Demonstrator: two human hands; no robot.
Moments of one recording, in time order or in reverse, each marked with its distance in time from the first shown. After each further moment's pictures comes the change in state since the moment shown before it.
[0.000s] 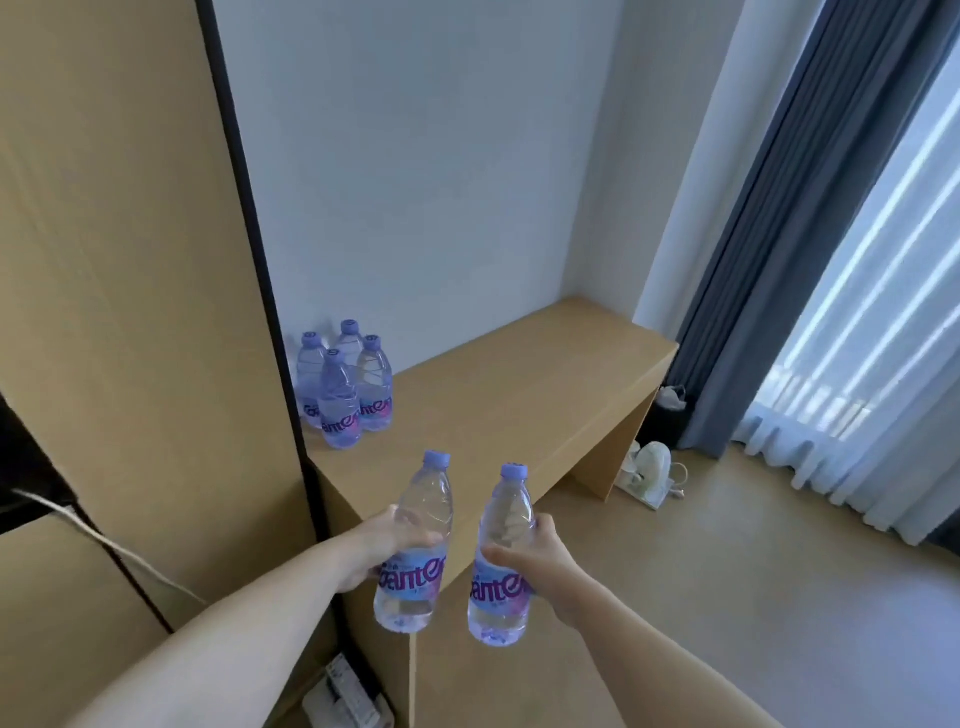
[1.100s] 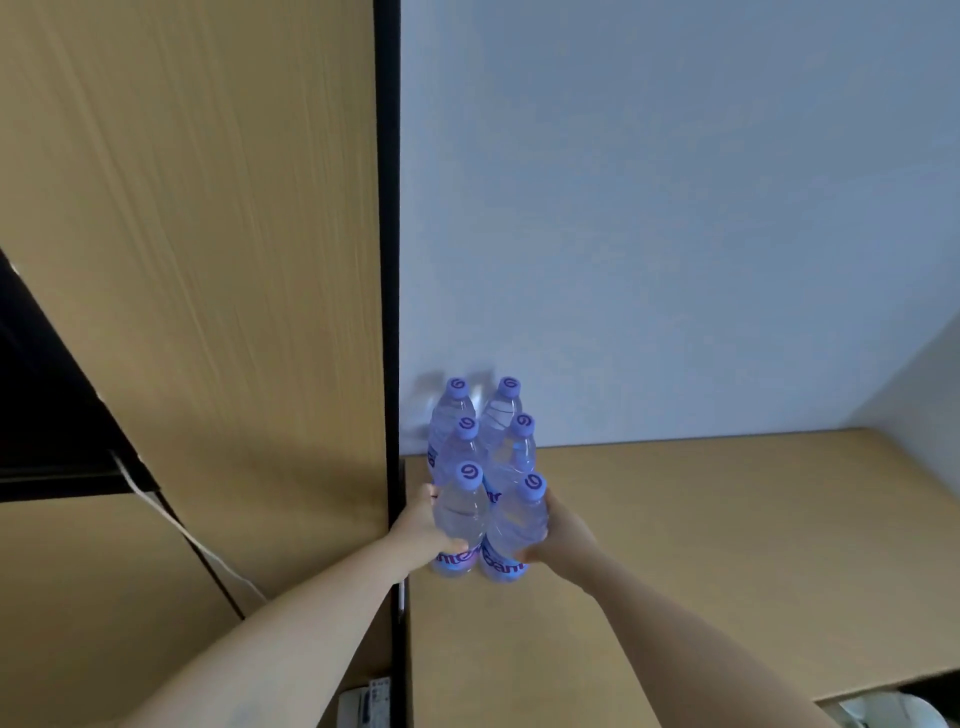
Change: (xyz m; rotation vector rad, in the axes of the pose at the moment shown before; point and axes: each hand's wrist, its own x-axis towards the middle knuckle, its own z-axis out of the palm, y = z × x) left_hand 0.152 0.035 -0.132 -0.169 0.705 -0.002; right_hand 0.299 -0.166 0.077 -0.606 -0.522 -0.459
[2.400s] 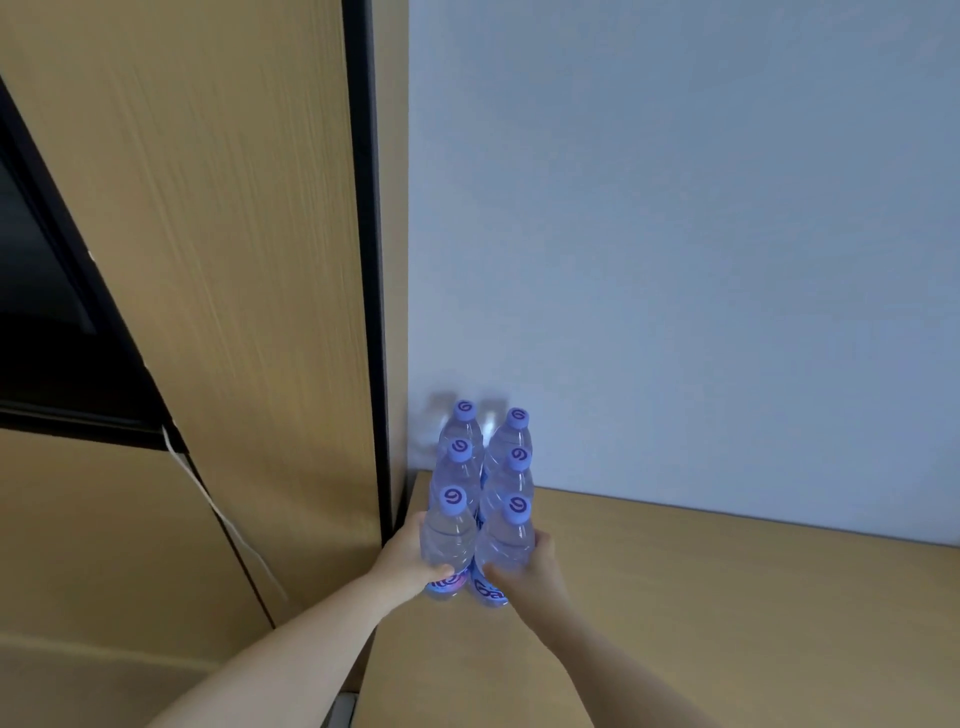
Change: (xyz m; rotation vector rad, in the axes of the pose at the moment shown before) left_hand -0.010 0.009 0.044 -0.042 0.227 -0.012; right_hand 0.030 0.030 0.005 0.267 -0.069 0.033
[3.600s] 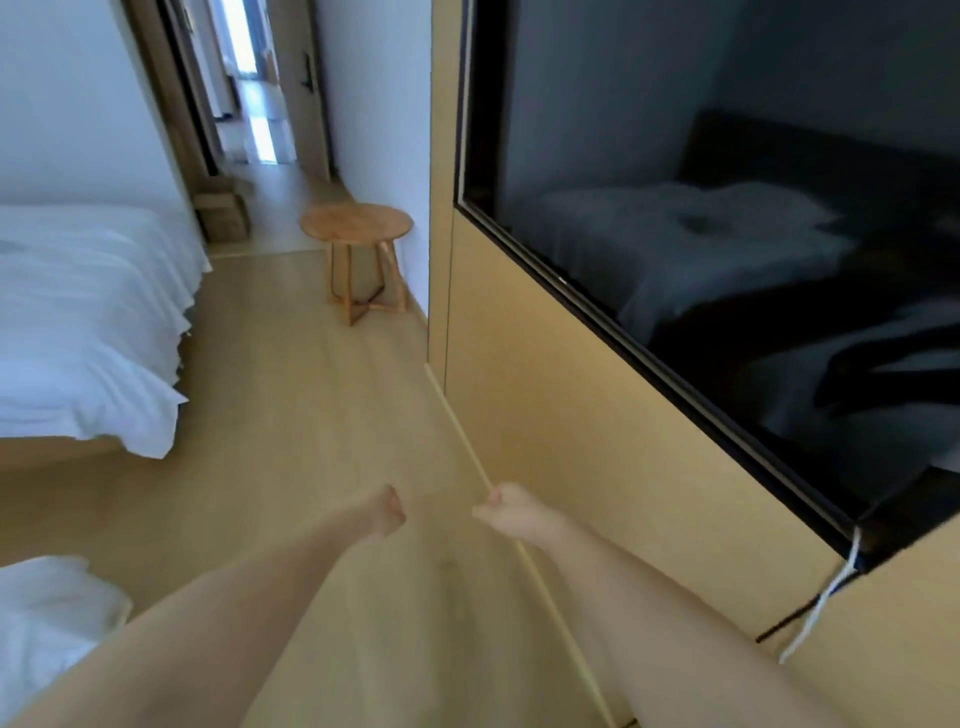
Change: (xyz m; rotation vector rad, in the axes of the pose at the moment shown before) left_hand -0.417 -0.272 -0.405 0.127 0.733 -0.928; right_hand -0.228 -0.188 0.589 -1.130 -1.054 -0.693
